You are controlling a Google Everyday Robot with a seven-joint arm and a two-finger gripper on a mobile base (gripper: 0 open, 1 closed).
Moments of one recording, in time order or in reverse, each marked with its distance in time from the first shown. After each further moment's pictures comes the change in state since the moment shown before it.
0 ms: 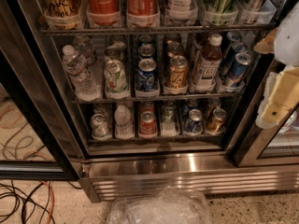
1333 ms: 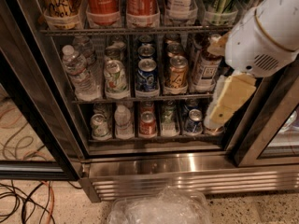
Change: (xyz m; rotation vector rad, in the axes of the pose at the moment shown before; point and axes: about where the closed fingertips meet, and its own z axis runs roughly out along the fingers) arm -0.086 0.017 0.024 -0.017 -0.216 -0.072
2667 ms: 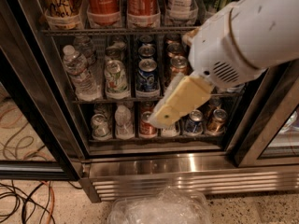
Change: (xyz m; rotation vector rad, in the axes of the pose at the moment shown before) arm -0.087 0.027 -0.010 0.150 -0.227 0.124
